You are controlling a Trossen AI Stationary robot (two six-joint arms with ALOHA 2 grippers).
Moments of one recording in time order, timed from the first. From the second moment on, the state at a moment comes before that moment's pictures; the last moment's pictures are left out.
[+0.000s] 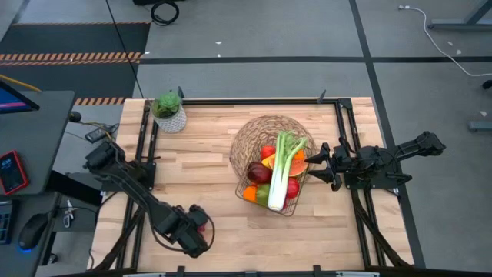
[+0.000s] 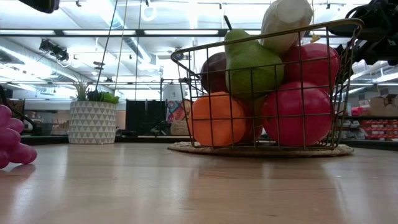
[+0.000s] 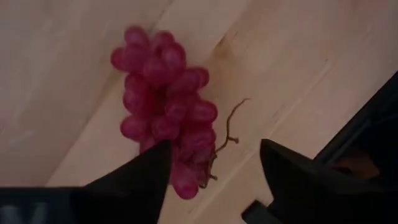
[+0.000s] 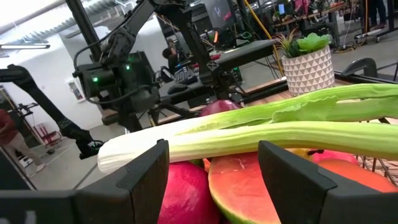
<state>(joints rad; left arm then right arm) -0.75 1.72 1.26 -0.89 -0.06 -1.40 0.26 0.16 0.01 0.21 0.23 0.34</state>
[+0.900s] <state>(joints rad) -0.74 1.77 1.10 -0.75 -0.03 -1.43 0.26 0.16 0.01 0.21 0.23 0.34</state>
